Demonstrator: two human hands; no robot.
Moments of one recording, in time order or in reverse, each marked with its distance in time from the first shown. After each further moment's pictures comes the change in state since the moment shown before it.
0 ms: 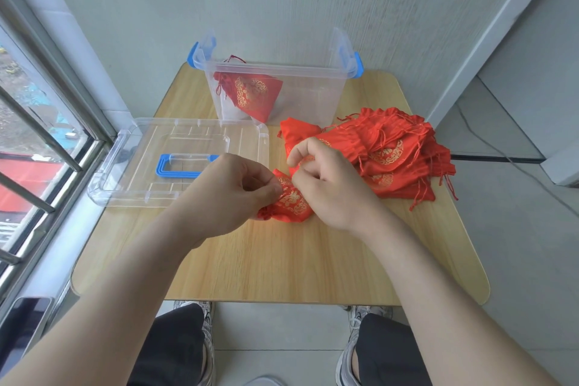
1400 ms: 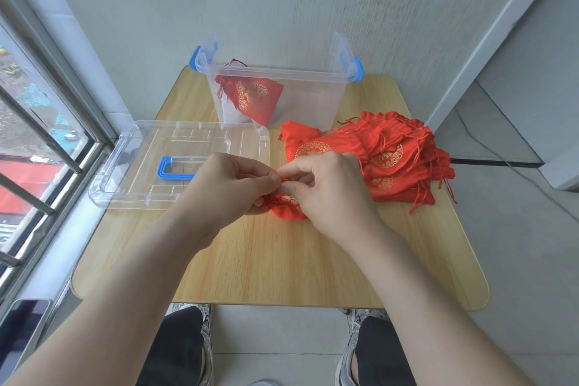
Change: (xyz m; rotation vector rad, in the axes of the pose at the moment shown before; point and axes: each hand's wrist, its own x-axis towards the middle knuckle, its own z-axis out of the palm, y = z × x) left_hand 0.005 0.000 0.003 -0.308 0.108 -0.128; right_hand -0.005 -0.003 0.009 -0.107 0.163 -0.186
